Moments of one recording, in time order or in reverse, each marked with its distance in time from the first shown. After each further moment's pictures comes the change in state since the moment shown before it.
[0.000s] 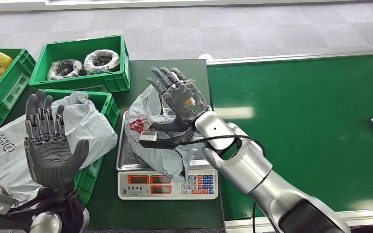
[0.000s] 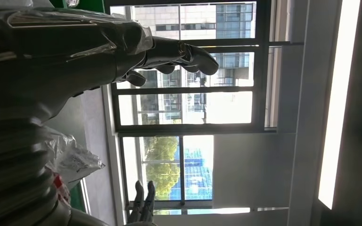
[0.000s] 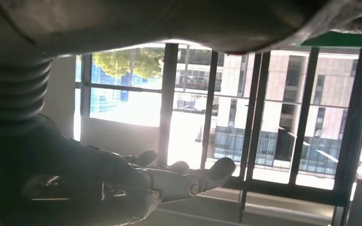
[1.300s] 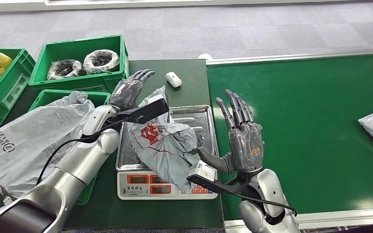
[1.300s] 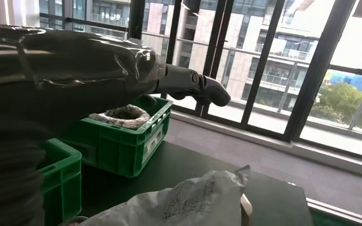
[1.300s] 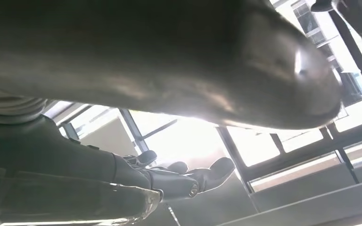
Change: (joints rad) left arm -0.795 0.032 -0.265 1.056 -0.870 0.013 0.419; right arm 0.620 -0.044 -0.348 -0.530 -0.147 -0.283 -0.091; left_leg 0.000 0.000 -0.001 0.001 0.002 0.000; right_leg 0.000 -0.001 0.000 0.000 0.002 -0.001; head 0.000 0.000
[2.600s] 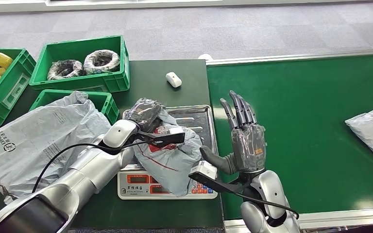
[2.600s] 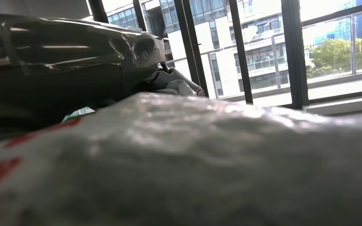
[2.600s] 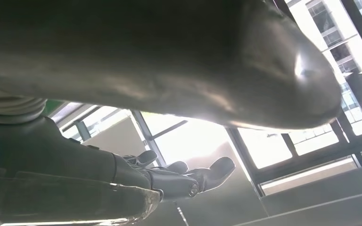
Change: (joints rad) left arm -0.060 -0.052 -0.267 0.280 -0.212 0.032 0.073; right arm 0.026 0.021 -0.035 -0.009 0.027 0.028 0.015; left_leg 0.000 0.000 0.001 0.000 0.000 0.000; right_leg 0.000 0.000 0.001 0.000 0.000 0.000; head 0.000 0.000
